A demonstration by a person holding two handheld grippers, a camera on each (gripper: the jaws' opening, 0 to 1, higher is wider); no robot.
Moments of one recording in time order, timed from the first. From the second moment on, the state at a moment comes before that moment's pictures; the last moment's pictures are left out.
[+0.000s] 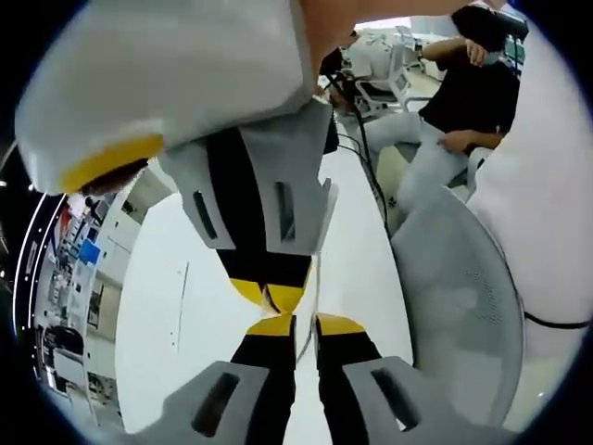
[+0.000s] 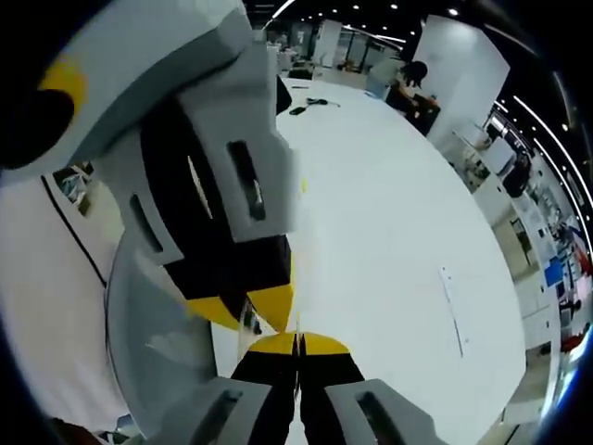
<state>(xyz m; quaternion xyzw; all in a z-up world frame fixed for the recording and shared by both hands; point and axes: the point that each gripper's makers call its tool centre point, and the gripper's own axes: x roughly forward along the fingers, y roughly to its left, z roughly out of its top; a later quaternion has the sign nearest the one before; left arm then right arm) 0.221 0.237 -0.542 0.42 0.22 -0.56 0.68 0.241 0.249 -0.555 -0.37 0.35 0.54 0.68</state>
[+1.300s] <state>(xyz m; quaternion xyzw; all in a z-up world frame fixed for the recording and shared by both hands) 0.171 0.234 -0.562 0.37 0.25 -0.58 0.68 0.259 0.243 -0.550 -0.36 0.32 0.52 0.71</state>
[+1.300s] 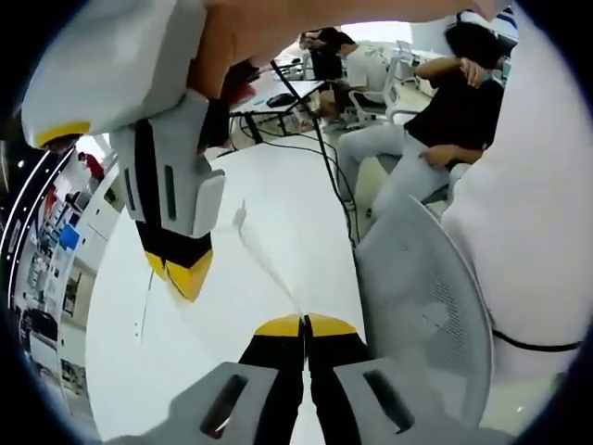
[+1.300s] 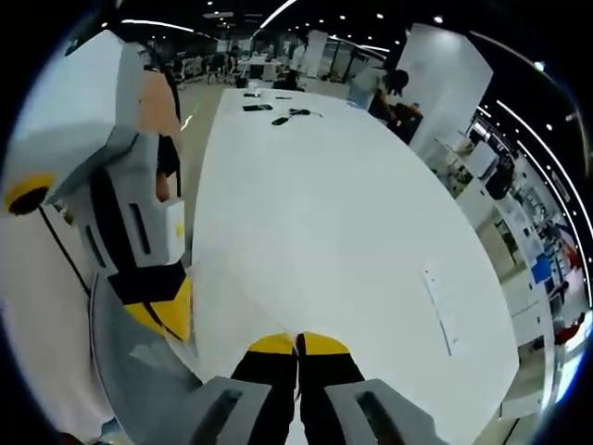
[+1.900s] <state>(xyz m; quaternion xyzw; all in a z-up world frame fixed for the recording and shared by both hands) 0.174 0.242 -0.563 0.35 0.25 -0.57 0.69 0.274 0.251 -0.550 -0.36 0.31 0.52 0.71</state>
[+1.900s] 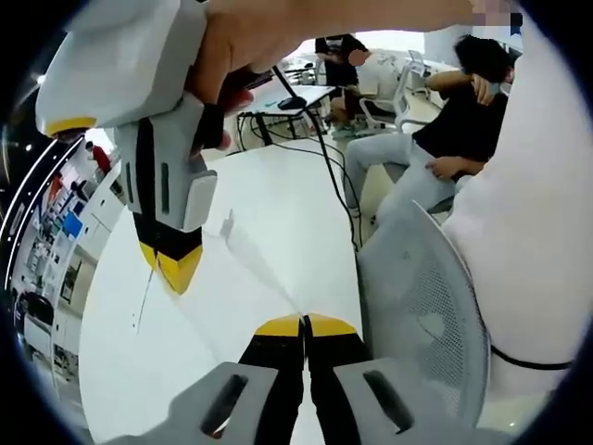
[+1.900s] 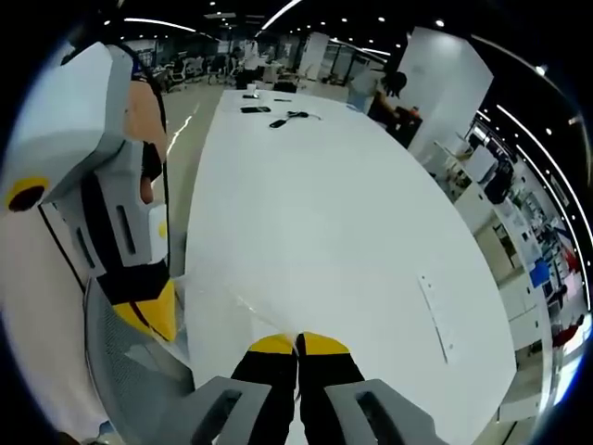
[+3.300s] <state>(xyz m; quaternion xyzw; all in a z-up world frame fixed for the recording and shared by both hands) 0.183 0.243 -0.570 0.36 0.24 -0.58 0.69 0.288 0.256 -0.556 -0.36 0.31 0.52 0.71</state>
